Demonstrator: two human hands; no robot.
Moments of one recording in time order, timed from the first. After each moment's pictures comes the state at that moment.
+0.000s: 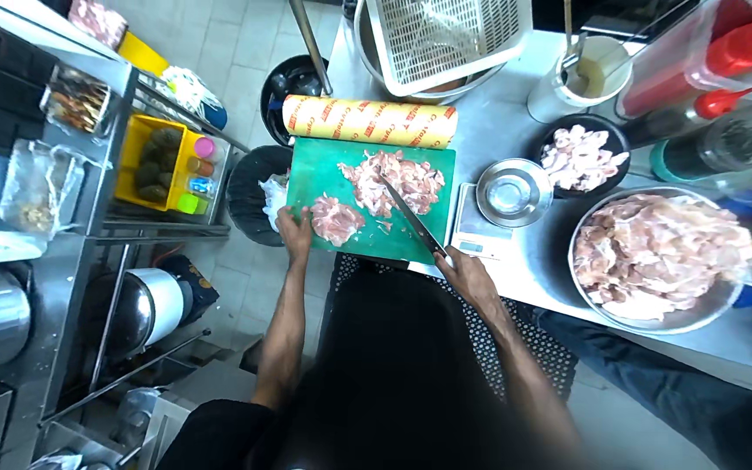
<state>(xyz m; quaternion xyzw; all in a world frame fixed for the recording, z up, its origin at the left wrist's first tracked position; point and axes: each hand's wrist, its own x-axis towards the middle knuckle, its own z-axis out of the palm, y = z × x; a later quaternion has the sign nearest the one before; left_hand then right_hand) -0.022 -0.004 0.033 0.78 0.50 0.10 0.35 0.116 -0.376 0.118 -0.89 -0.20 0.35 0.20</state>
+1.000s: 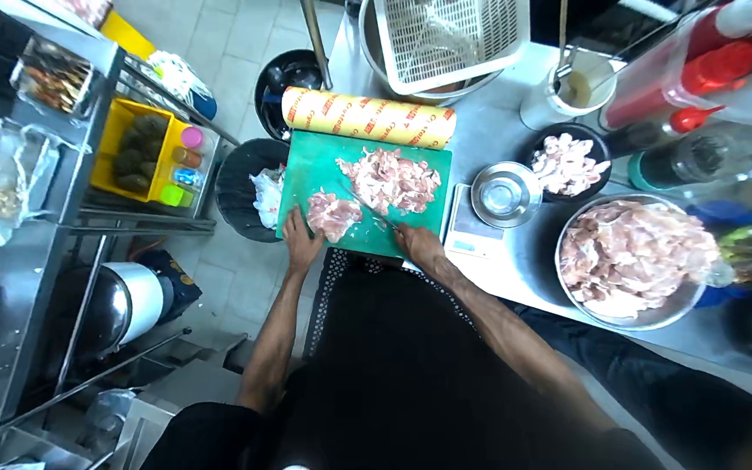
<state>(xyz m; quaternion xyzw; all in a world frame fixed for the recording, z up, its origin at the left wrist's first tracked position) -0.057 -0.021 -0.003 0.89 0.37 0.07 0.25 0.124 -0.274 0.089 -0.89 -0.28 0.35 0.05</state>
